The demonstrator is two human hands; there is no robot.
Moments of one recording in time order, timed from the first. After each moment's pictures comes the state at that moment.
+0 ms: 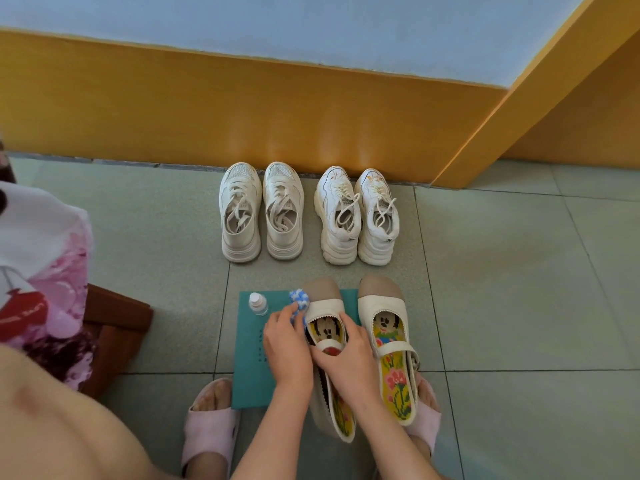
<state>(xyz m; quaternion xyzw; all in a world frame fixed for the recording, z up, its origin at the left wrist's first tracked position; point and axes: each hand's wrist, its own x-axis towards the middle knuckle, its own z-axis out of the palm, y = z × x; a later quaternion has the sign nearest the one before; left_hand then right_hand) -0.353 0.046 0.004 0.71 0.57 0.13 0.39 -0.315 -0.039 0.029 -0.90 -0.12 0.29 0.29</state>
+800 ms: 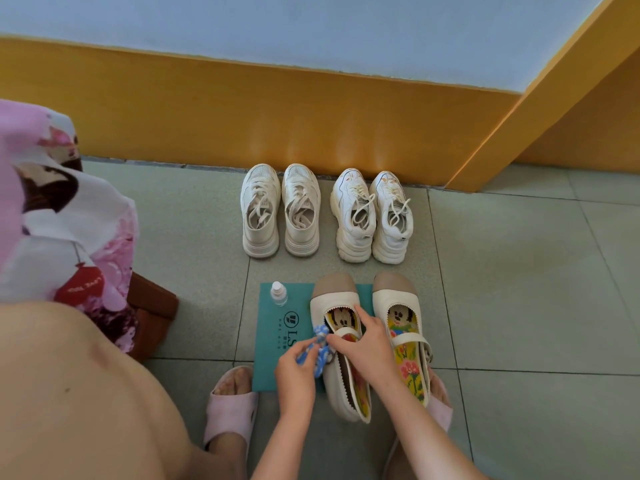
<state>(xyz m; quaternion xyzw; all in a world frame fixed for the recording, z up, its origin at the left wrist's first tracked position) -0.410 0.020 0.013 0.58 0.56 0.10 0.58 -0.308 -0.043 0.034 -0.88 -0.13 0.34 0.30</state>
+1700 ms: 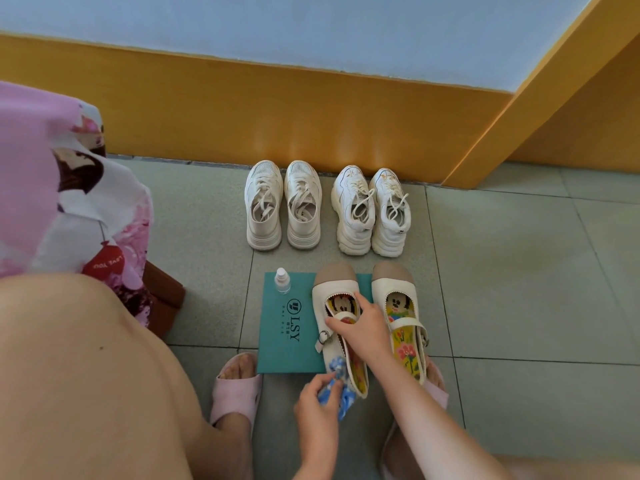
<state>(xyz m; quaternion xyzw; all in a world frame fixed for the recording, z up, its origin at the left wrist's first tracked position) -0.455 -0.051 0.014 0.56 0.56 0.05 0.61 -0.312 -0.037 0.033 -0.90 -0.12 0.32 0.27</state>
